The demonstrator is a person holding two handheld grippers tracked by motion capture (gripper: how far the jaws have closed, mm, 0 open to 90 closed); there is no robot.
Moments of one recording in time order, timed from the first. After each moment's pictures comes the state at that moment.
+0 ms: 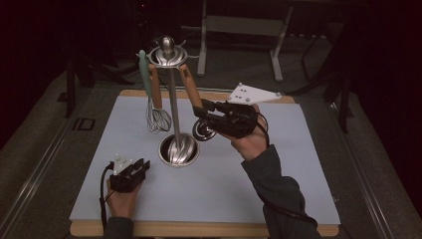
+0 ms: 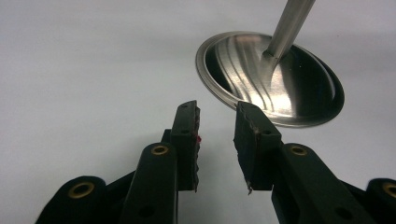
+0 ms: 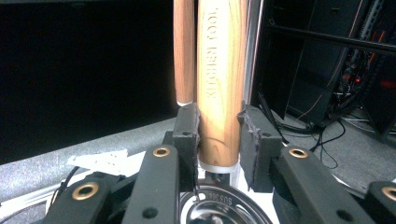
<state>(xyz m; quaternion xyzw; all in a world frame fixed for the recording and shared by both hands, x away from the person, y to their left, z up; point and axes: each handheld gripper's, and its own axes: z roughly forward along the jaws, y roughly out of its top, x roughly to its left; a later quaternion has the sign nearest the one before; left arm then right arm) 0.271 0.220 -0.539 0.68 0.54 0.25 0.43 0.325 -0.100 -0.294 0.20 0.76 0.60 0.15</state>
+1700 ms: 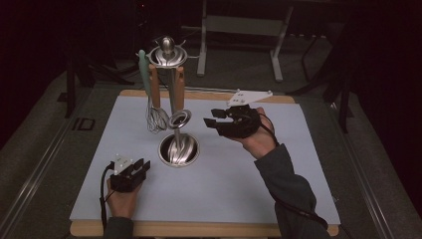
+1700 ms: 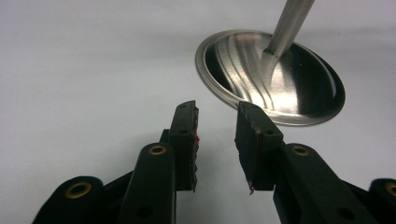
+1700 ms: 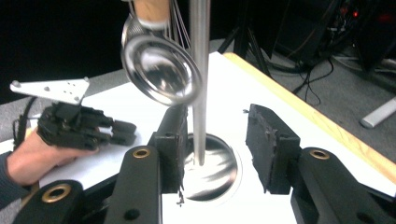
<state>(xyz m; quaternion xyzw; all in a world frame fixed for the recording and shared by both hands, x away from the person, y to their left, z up) 0.271 0.220 -0.539 0.68 0.54 0.25 0.43 0.353 -0.118 -0.327 0.23 0.83 0.48 0.14</state>
